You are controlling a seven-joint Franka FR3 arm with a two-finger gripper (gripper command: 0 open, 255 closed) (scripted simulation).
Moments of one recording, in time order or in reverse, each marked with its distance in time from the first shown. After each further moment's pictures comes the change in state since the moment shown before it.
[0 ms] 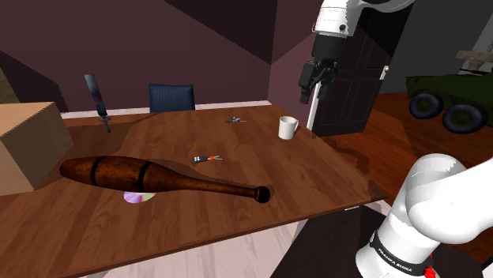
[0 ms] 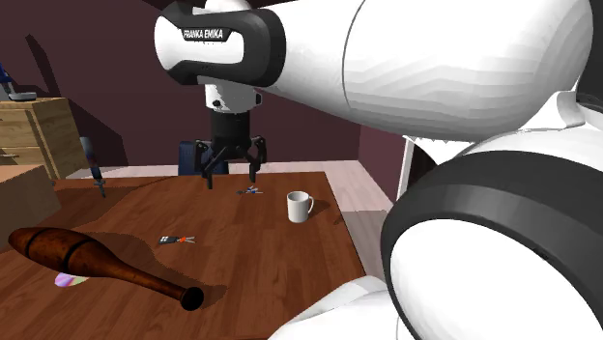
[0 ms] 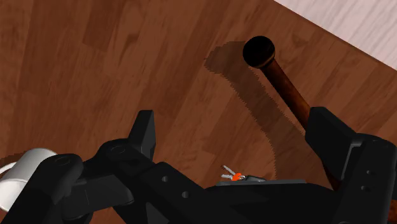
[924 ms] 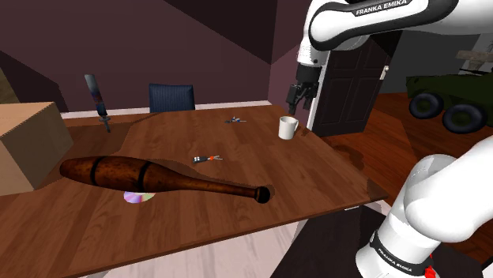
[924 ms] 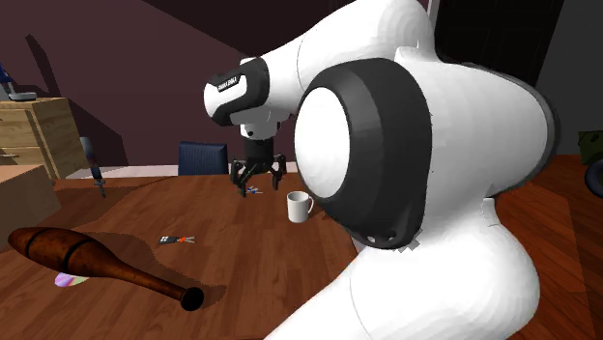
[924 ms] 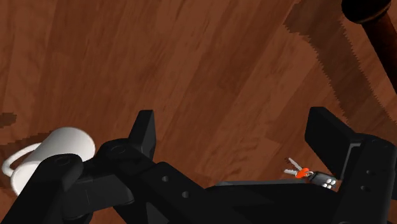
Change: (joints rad) arm -0.053 0.272 -0.152 -0.018 -0.099 0.274 -0.189
